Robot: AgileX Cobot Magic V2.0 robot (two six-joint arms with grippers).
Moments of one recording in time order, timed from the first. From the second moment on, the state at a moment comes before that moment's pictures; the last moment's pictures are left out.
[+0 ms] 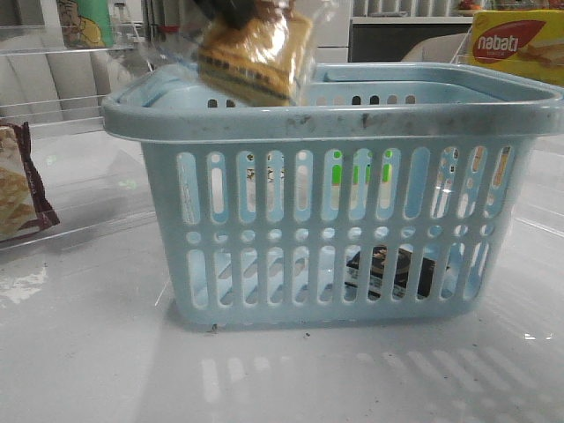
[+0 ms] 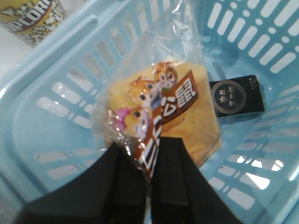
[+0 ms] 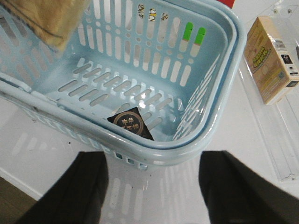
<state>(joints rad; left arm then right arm) -0.67 1.67 -1.60 -0.03 0.94 0.19 0.44 0.81 -0.81 -0.05 0.66 0.01</state>
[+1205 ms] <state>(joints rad) -0.68 1.21 -1.30 -0.10 0.92 0.19 0.44 0.81 -0.81 -0.05 0.66 0.01</state>
